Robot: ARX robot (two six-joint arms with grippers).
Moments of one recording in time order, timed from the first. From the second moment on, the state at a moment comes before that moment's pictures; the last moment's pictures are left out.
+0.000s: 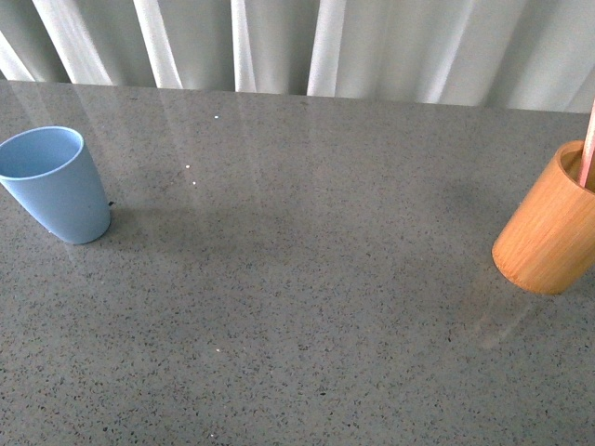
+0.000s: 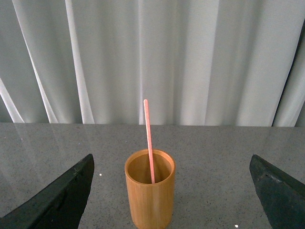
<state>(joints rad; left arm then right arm) 0.00 0.00 0.02 0.00 0.00 0.00 0.00 0.00 0.02 0.00 0.00 0.00</state>
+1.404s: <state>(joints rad) 0.00 0.00 0.02 0.00 0.00 0.00 0.00 0.00 0.02 0.00 0.00 0.00</state>
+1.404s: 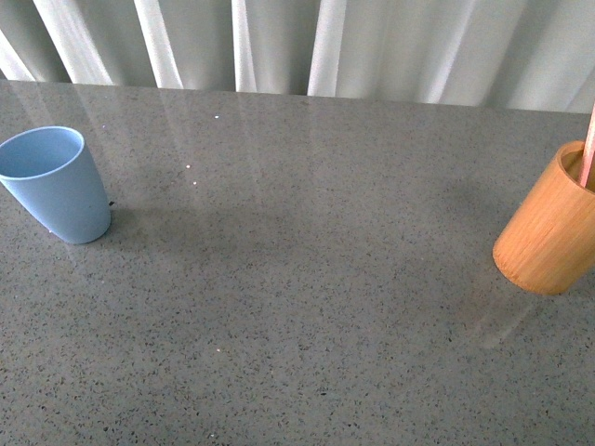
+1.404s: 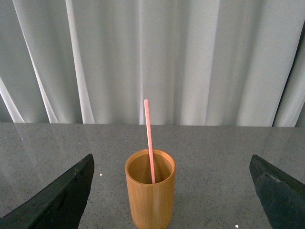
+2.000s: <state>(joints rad) 0.07 0.83 0.29 -0.15 0.00 -0.29 0.00 0.00 0.02 0.00 0.00 0.00</state>
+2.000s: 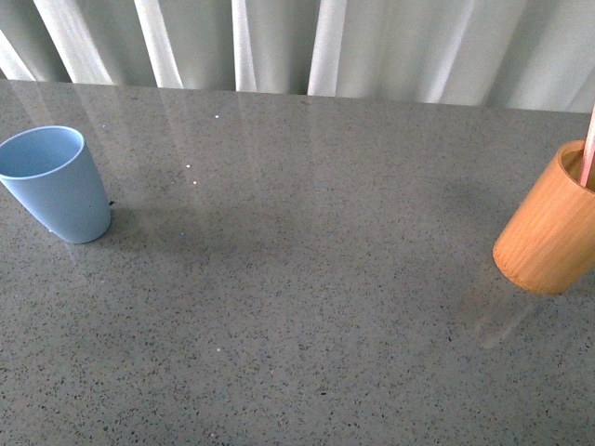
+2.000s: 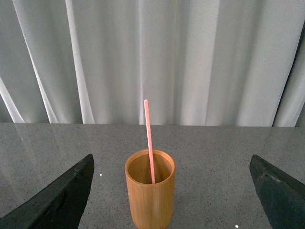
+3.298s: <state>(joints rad) 0.09 1.69 0.81 0.08 0.03 0.18 0.00 0.00 0.02 0.00 0.00 0.00</state>
